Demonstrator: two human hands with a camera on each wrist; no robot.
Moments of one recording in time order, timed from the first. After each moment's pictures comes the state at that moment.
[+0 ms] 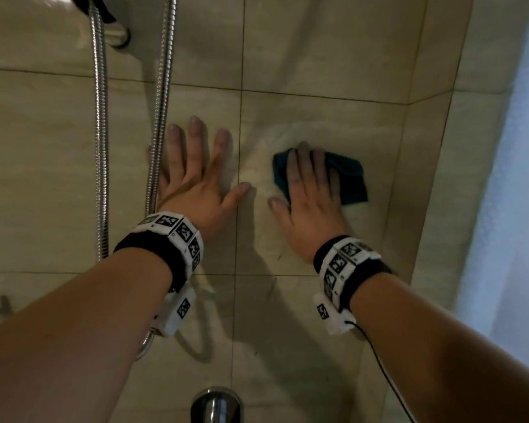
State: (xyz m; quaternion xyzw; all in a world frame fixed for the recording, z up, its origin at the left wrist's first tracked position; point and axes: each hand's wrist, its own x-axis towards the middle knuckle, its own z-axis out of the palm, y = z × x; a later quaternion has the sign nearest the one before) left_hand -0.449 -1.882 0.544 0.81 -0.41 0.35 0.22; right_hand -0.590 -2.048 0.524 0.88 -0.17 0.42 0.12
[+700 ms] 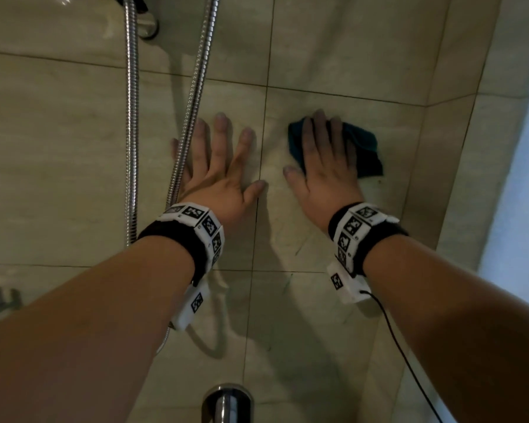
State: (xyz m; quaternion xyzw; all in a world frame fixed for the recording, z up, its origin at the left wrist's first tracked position) left_hand -0.437 -1.879 0.543 0.79 -0.44 0.36 0.21; right_hand -0.573 -2.046 0.564 0.87 -0.18 0.44 0.15
